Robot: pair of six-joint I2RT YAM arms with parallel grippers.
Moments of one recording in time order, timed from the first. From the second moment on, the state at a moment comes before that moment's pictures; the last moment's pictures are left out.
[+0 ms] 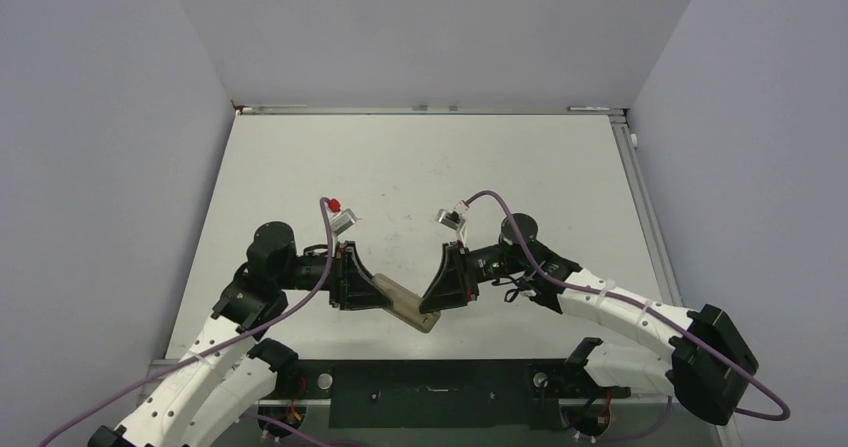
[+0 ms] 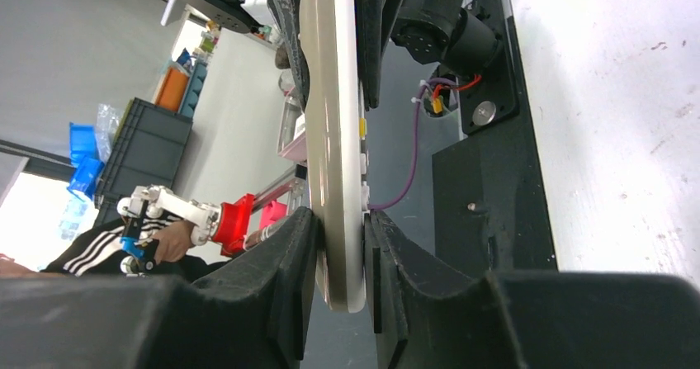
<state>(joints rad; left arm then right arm) -0.48 0.66 0.59 -0.16 1.06 -0.71 0.80 1.13 0.61 0.42 -1.04 0.88</state>
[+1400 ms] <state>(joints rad) -0.48 0.57 0.51 -0.23 0.68 -0.80 0.71 0.78 0.62 -0.11 -0.47 0.62</state>
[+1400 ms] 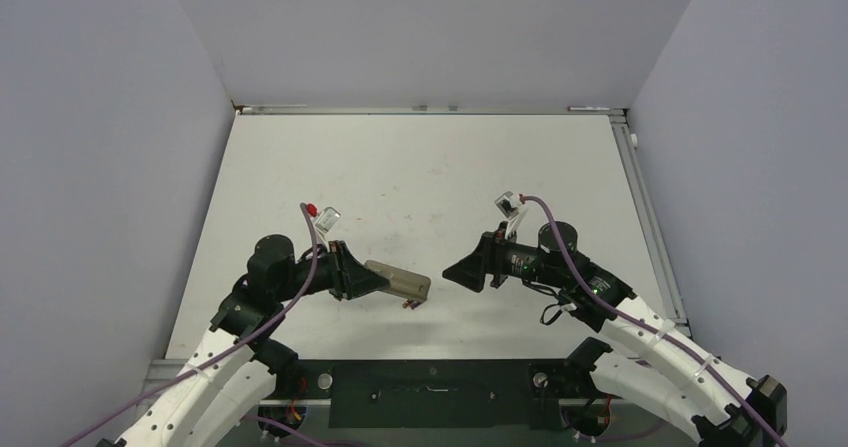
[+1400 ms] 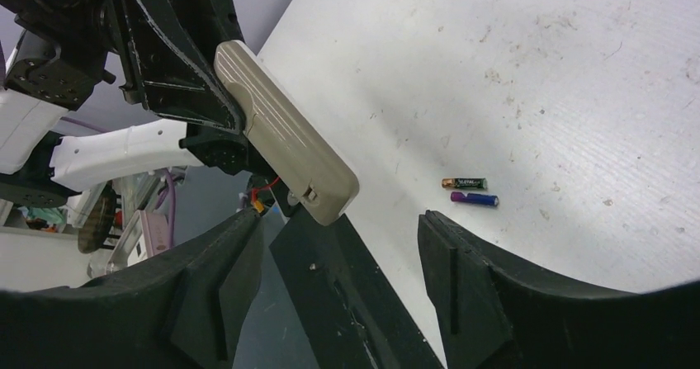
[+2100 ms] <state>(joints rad) -0.49 0.44 0.41 -0.22 0.49 -1.01 0.90 0.87 0.60 0.05 -0.33 0.84</state>
